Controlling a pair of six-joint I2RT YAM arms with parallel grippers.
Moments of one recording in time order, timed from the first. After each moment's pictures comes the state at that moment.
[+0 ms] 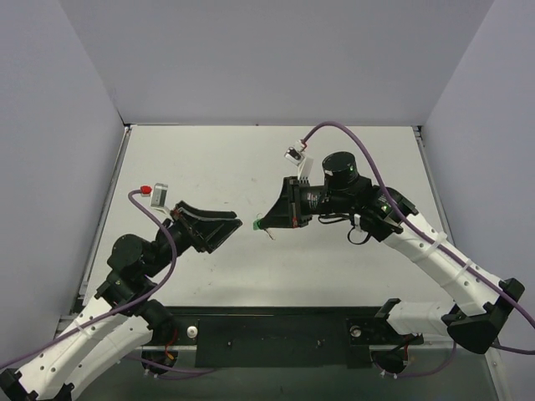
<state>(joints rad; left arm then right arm) -0.71 0.51 0.62 0.14 0.19 -0.94 0.81 1.23 1.35 -0.54 -0.54 0.67</state>
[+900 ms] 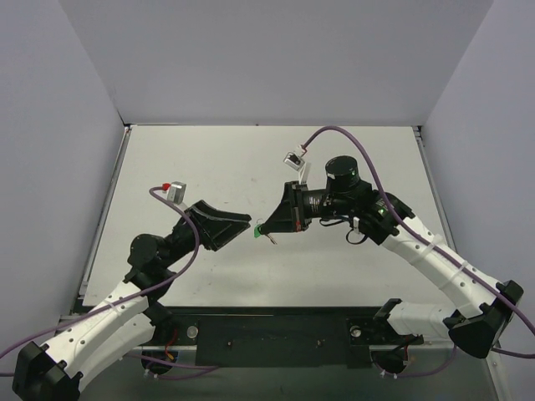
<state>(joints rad) -0.62 0.71 0.40 0.72 0.41 -1.18 0.75 1.19 1.21 -0.42 -0.69 0.65</state>
